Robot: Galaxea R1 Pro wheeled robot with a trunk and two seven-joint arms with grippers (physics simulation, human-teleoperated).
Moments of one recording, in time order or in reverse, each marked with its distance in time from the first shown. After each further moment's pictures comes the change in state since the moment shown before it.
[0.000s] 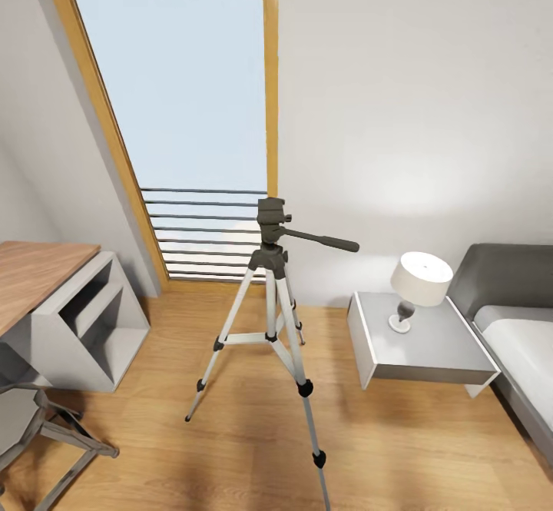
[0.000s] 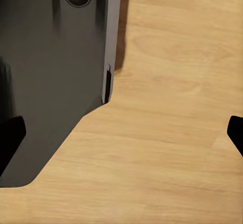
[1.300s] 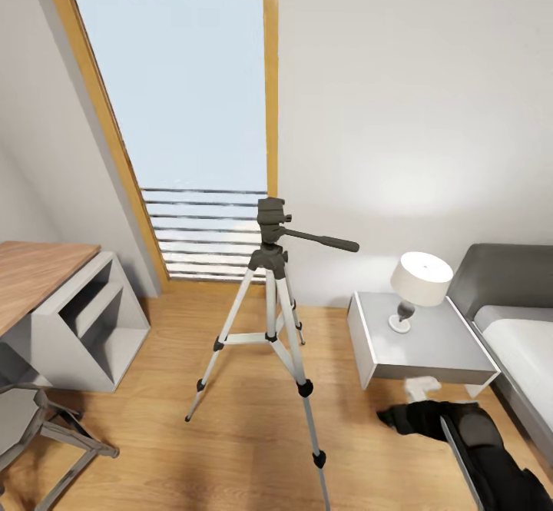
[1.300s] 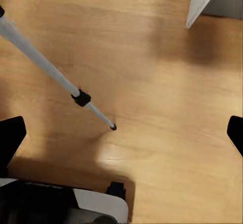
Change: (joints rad) left arm 0.000 0.008 0.001 0.000 0.009 0.000 0.005; right arm -0.146 0.001 -0.009 -1.386 -0.009 0.984 0.301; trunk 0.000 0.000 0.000
